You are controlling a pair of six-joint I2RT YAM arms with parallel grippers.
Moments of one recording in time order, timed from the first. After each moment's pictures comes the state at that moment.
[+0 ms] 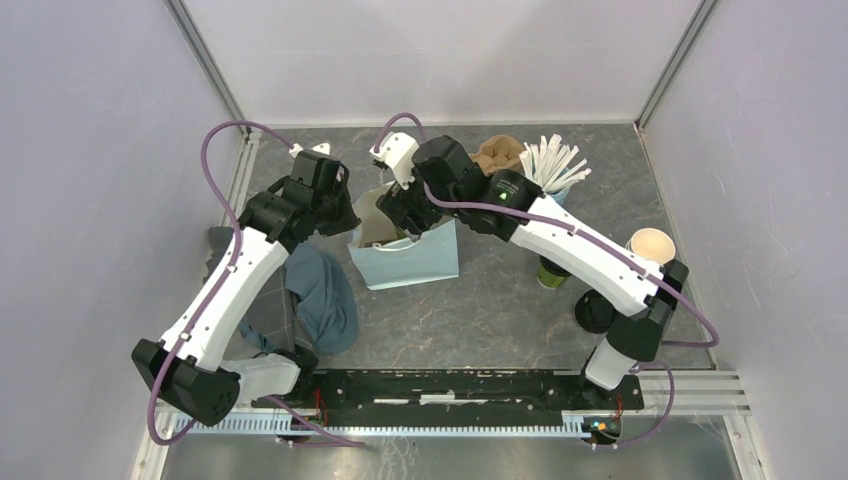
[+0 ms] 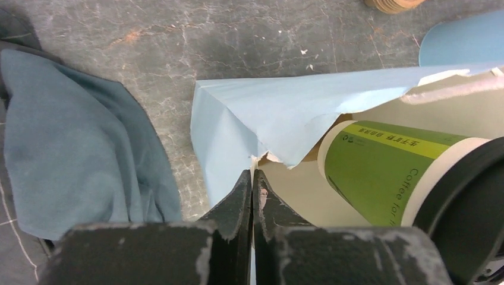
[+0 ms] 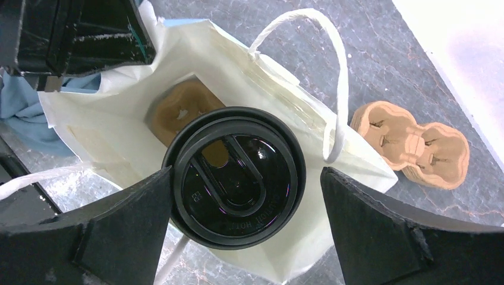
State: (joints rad) left arm -0.44 1.22 1.32 -0.93 -0.14 -0.61; right arm 0.97 1.68 1.85 -0.78 0.16 -0.14
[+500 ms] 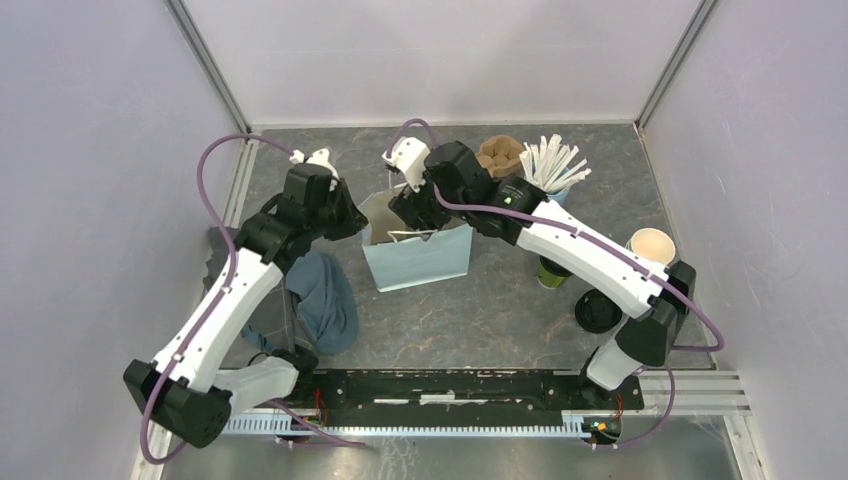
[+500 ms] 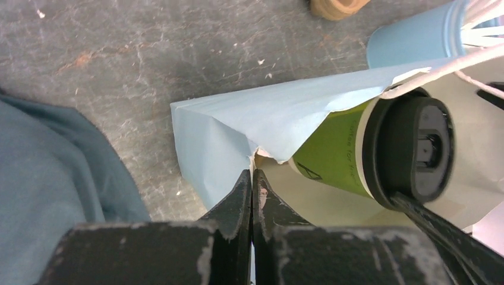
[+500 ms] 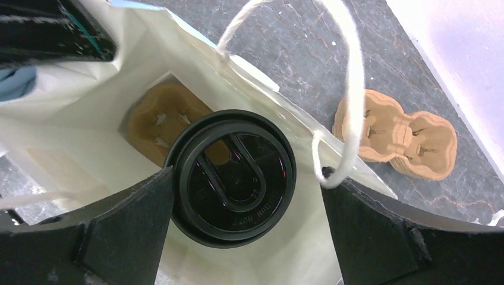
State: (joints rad) left arm -0.44 1.14 1.20 -0.77 -0.04 -0.61; right arm 0.93 1.63 1.70 -0.68 0.16 -0.18
